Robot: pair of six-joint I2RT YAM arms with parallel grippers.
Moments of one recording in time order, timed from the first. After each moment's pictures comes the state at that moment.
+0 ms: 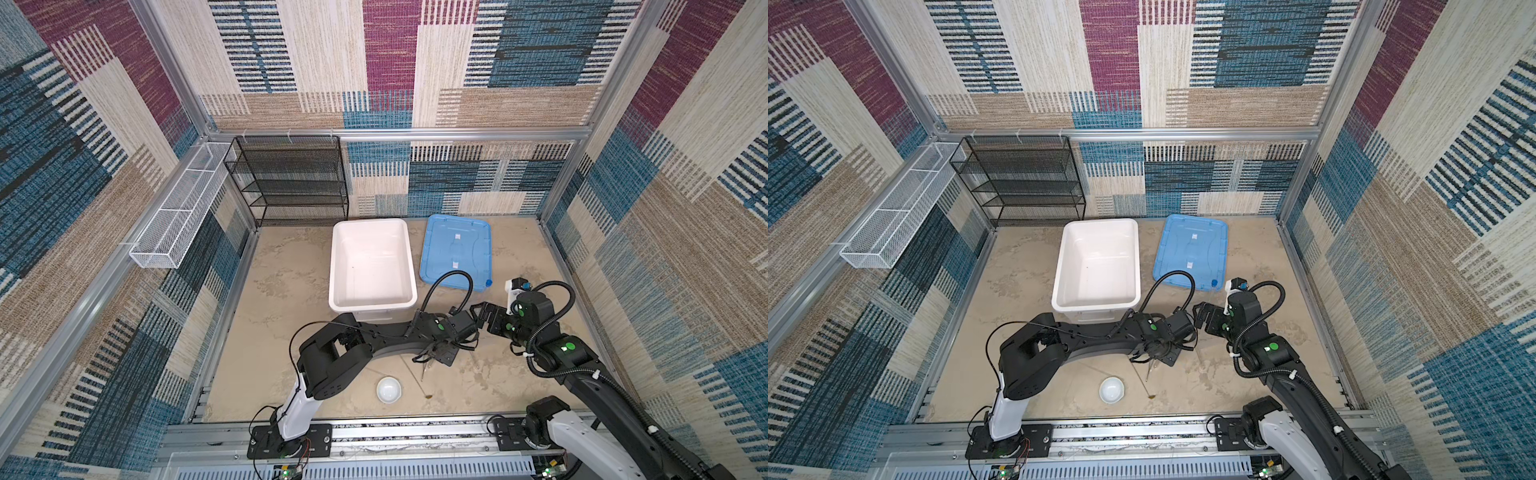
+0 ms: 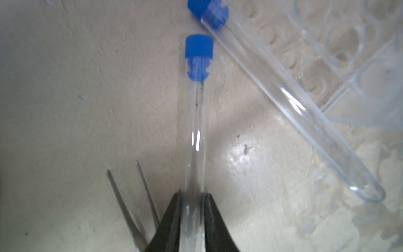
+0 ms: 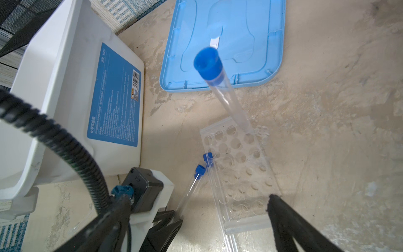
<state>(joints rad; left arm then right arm) -1.13 2.06 1.44 -0.63 -0.18 -0.53 0.33 0.79 0.58 -0.47 -0.07 0.59</state>
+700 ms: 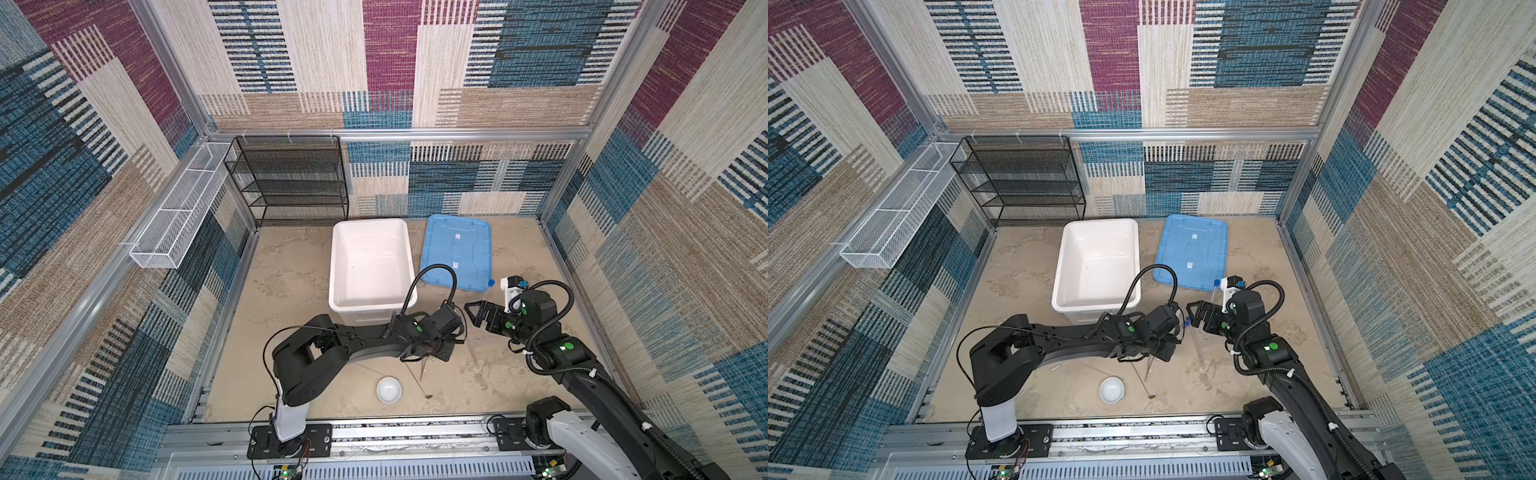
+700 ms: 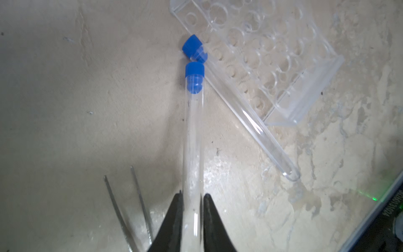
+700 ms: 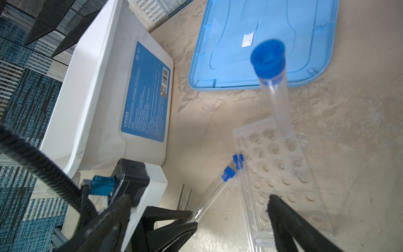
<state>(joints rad) -1.10 1.92 1.25 -0.35 -0.07 -0.55 0.27 0.80 0.54 -0.35 -0.26 0.58</state>
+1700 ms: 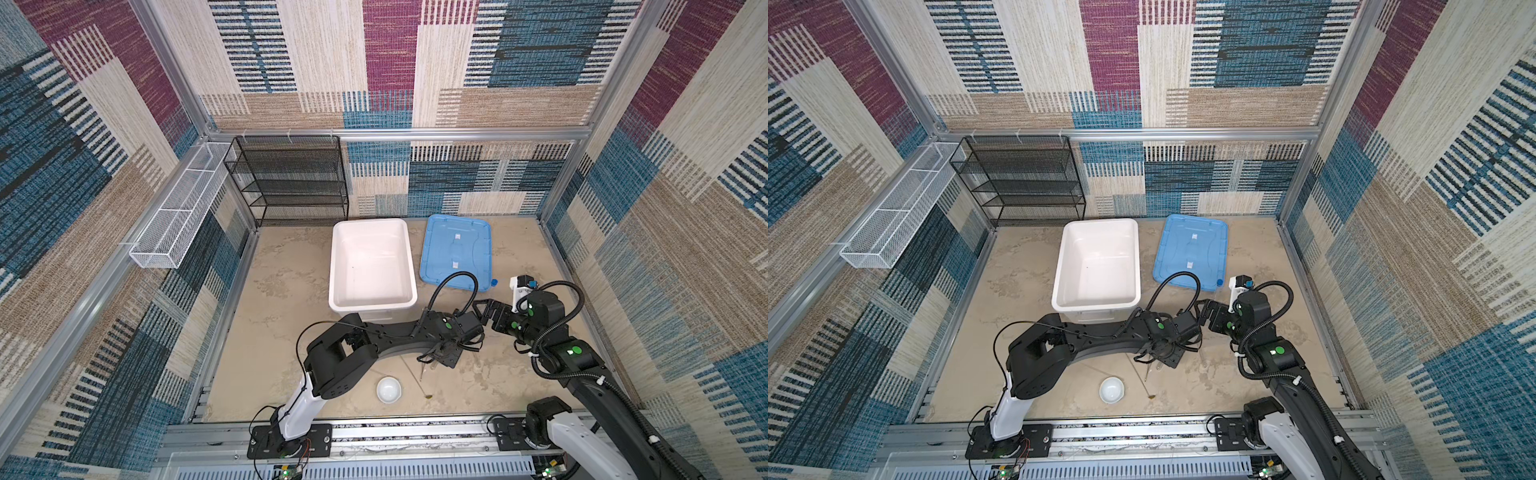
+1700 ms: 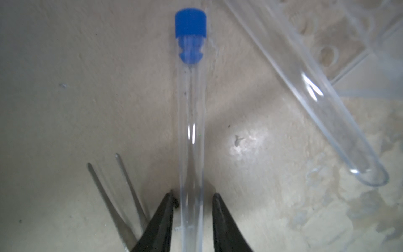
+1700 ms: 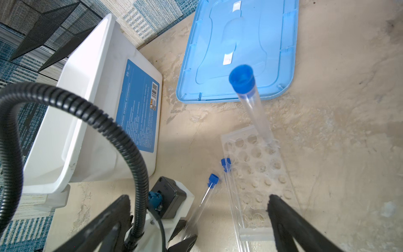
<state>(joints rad) -1.16 2.12 1.54 -0.75 -0.15 -0.55 0.25 0.74 0.56 -0.42 -0.18 0.56</state>
